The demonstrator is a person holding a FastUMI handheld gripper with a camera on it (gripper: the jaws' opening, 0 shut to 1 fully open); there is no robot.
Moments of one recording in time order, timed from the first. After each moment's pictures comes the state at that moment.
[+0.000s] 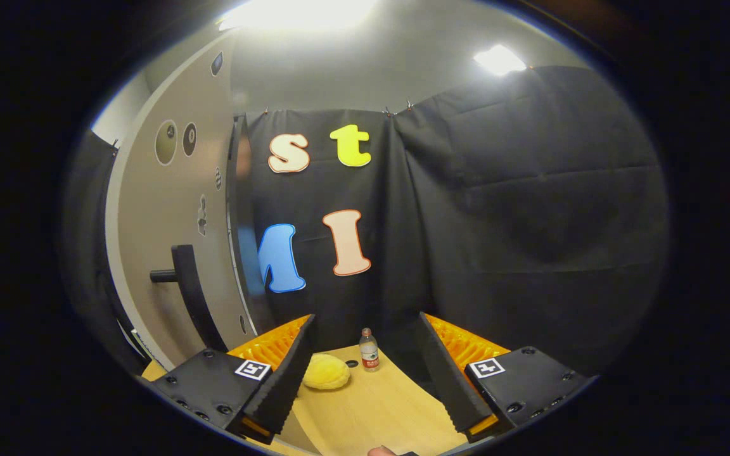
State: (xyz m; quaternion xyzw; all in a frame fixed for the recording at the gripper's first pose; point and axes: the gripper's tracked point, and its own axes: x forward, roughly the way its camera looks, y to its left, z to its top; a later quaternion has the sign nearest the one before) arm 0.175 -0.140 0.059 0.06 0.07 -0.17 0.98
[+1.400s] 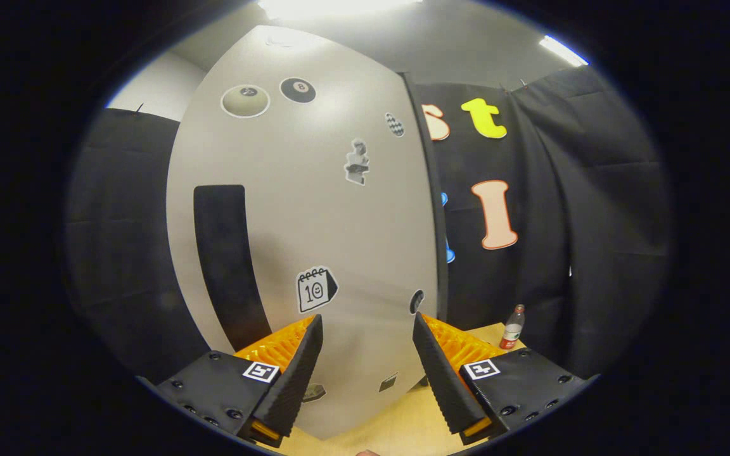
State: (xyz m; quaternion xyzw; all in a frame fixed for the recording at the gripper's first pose) arm 0.260 0.151 0.020 0.05 0.11 0.07 0.99
